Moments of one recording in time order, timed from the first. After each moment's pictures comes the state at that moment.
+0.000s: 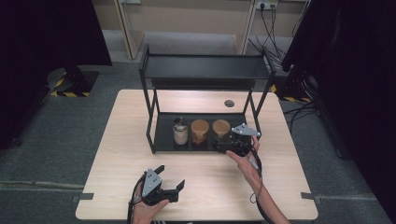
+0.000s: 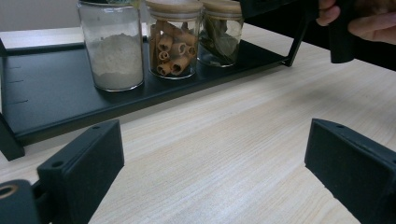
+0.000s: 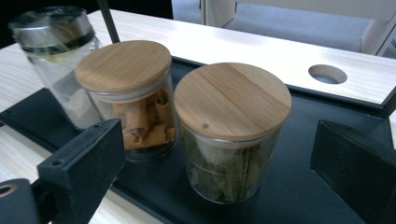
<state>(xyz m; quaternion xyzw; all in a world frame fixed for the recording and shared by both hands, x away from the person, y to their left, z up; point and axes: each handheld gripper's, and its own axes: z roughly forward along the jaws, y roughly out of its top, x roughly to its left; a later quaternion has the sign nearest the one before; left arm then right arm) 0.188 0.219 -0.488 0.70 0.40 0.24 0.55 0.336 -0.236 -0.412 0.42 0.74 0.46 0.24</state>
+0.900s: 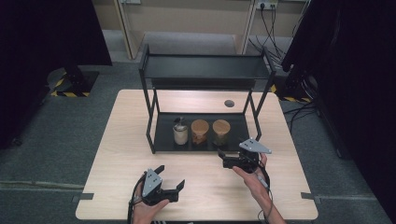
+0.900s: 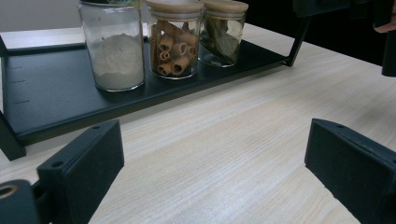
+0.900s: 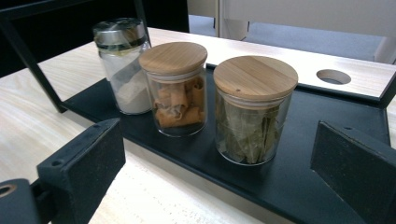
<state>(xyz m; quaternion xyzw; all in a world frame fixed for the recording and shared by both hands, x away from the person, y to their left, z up) 0.187 0.218 -0.489 0.70 0.40 0.24 0.55 0.281 -0.262 -0.420 0.40 0.73 0.50 0.24</state>
